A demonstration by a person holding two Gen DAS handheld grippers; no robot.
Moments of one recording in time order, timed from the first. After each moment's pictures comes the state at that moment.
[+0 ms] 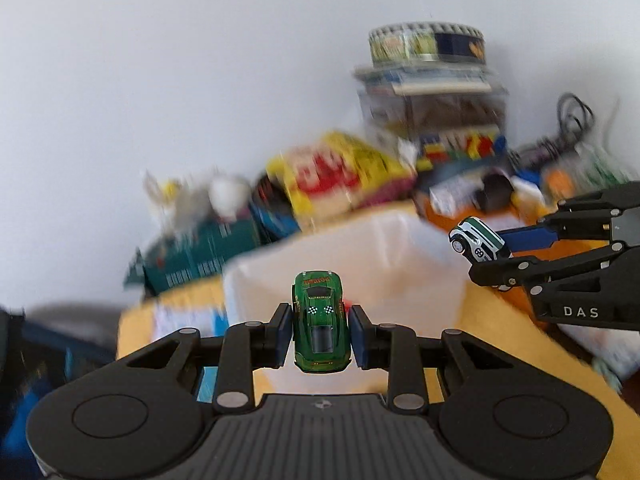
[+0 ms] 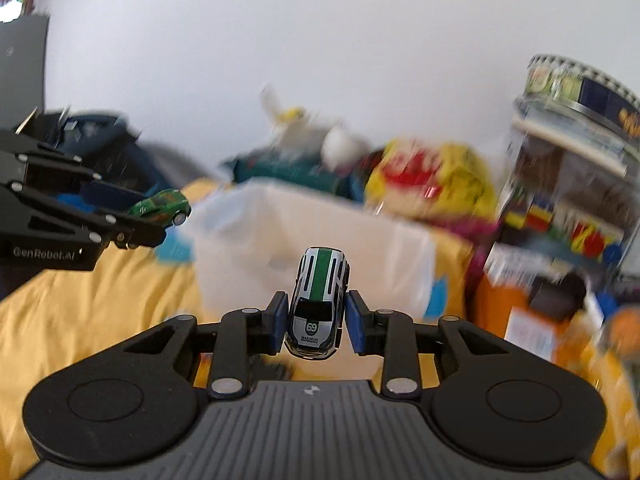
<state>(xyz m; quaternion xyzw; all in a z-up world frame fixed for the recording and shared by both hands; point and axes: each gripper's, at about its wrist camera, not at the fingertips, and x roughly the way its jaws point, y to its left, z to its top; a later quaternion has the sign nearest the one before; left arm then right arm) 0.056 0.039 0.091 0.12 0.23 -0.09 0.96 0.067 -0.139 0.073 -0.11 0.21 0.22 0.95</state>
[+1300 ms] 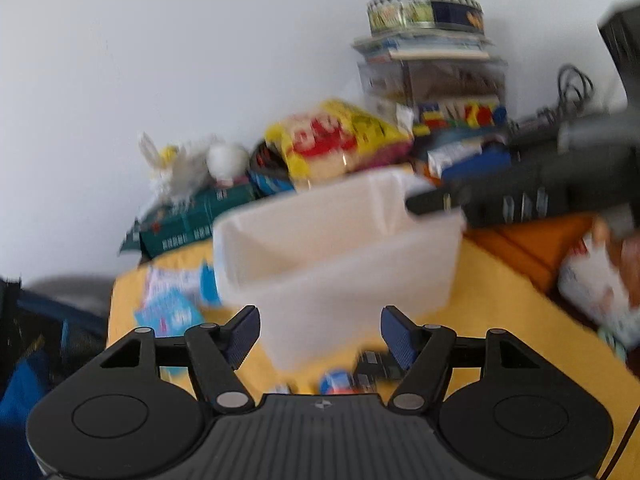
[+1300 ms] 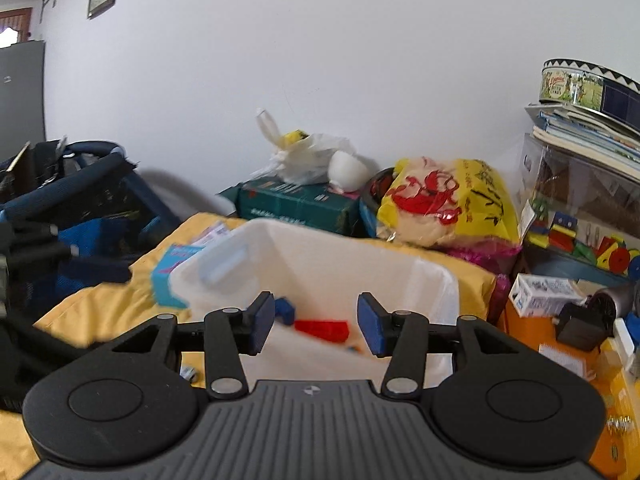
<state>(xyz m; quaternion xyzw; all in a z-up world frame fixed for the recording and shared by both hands) 0.026 0.031 0.038 0.11 0.28 -0.09 0.95 0.080 -0.129 0.070 -0.10 0.23 0.26 0.93</state>
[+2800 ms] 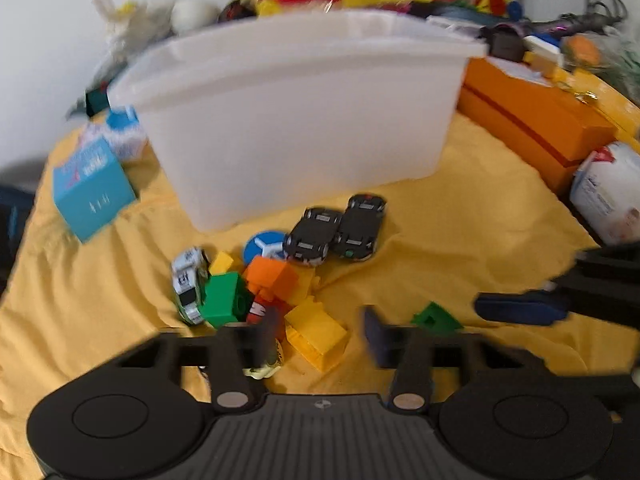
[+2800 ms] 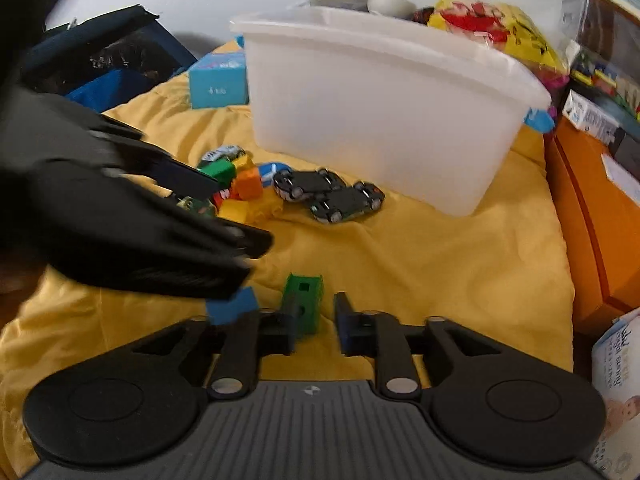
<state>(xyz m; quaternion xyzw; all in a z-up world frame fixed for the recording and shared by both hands) 0.071 0.018 -0.066 0.06 0.44 -0.09 0.89 0.025 -0.107 -0.059 -0.15 0.38 0.25 0.88</state>
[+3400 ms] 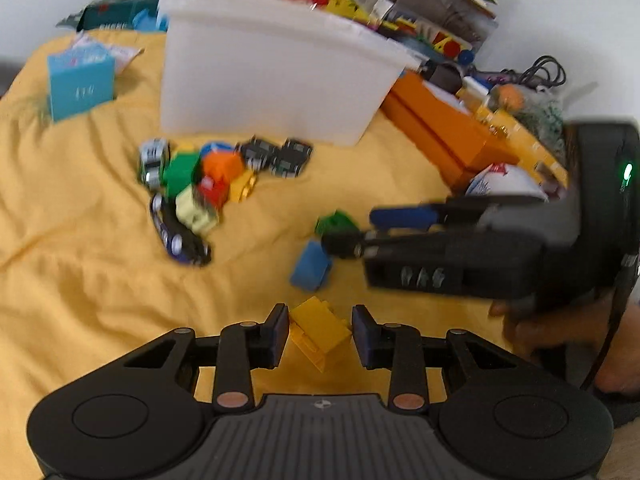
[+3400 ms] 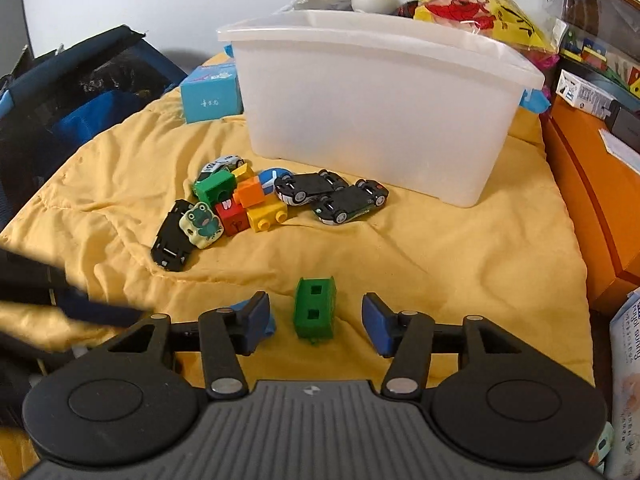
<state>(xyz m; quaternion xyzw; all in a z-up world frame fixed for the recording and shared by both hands) -0.022 0.066 -0.074 -0.10 0.44 -0.19 0.87 0.032 -0.106 -0.064 -0.10 0.40 0.24 0.88</state>
